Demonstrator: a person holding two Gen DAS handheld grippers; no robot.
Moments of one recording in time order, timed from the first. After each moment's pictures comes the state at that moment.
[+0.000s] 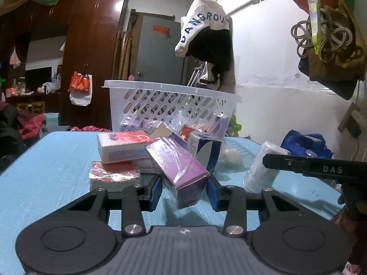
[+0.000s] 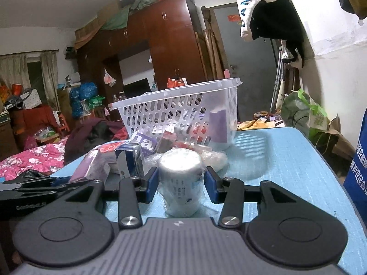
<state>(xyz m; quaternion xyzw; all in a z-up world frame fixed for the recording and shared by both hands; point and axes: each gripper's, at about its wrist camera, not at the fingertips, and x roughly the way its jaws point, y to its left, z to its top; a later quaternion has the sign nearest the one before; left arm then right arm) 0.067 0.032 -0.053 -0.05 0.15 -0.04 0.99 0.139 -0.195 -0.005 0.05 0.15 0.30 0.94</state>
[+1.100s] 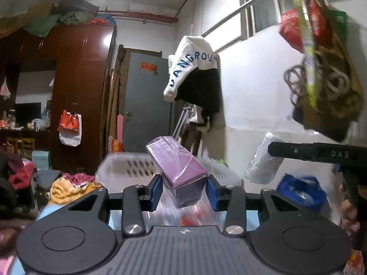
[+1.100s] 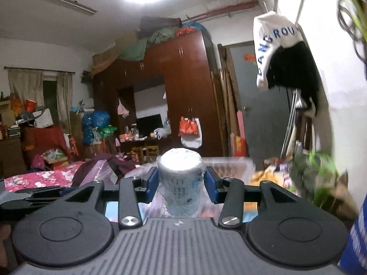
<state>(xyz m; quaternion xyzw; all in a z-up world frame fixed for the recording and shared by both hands) 0.120 0.063 0.058 -0.04 0.06 -0.08 0.99 0.176 -0.190 0.111 0.04 0.05 0.33 0.94</state>
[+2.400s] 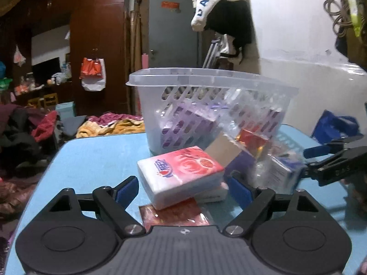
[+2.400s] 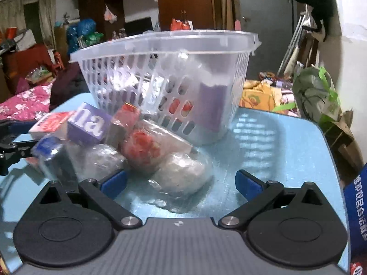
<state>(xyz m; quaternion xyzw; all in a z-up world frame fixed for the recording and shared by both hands) 0.153 0.095 -0.027 -0.01 0.23 0.00 0.97 0.241 -0.165 -0.013 -0.07 0.30 0.31 0.90</state>
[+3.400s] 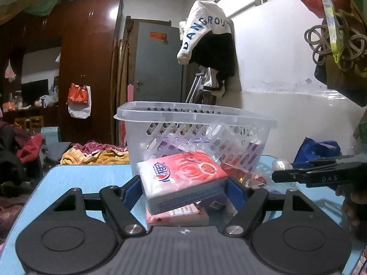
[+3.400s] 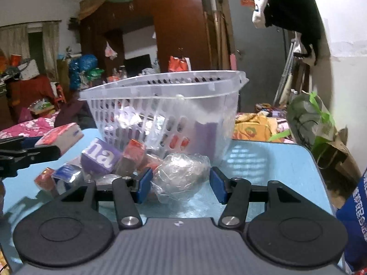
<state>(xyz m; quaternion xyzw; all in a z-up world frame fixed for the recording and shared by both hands) 0.140 0.093 -0.022 -0.02 0.14 -0.05 0.99 0.221 -0.183 0.005 -0.02 0.20 0.32 0.93</state>
